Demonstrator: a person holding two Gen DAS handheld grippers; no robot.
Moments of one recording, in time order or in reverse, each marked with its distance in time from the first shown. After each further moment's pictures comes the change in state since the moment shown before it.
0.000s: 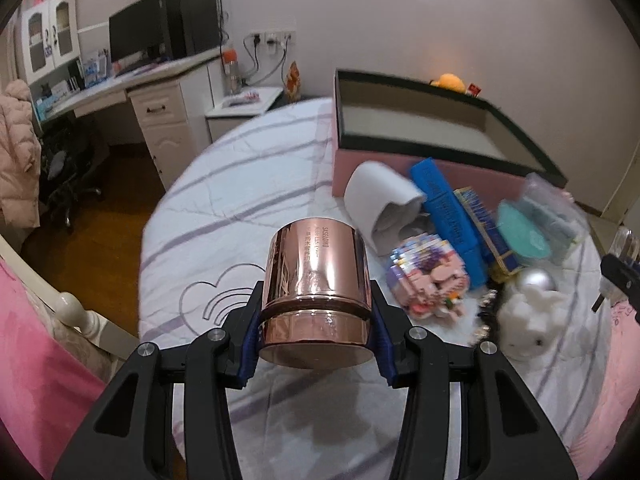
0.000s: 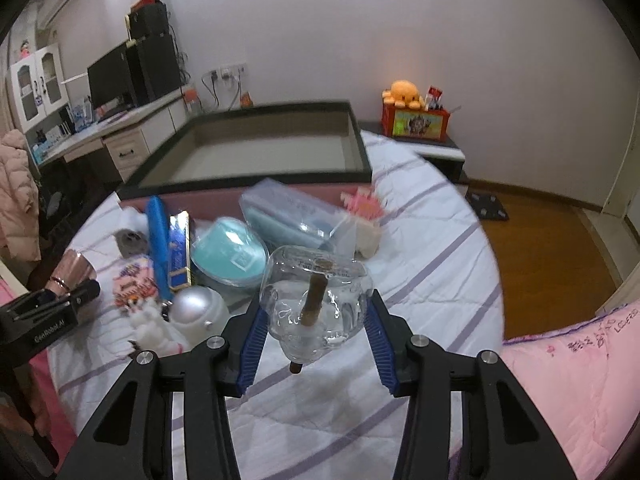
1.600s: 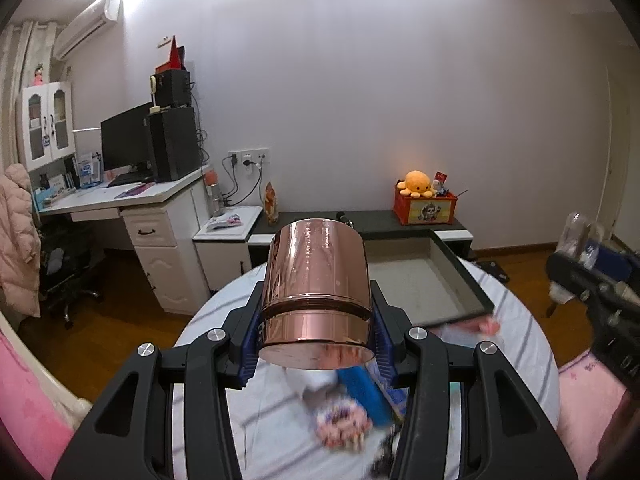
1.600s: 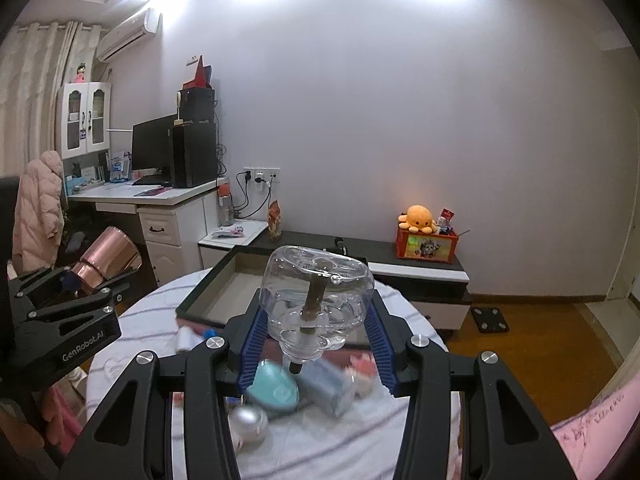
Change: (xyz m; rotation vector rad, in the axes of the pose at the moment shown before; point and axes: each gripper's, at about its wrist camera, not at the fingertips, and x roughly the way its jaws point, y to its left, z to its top) left arm -0.085 -0.059 0.090 0.100 -0.368 -0.035; right arm -0.071 0.025 0.071 -0.132 -0.356 0.046
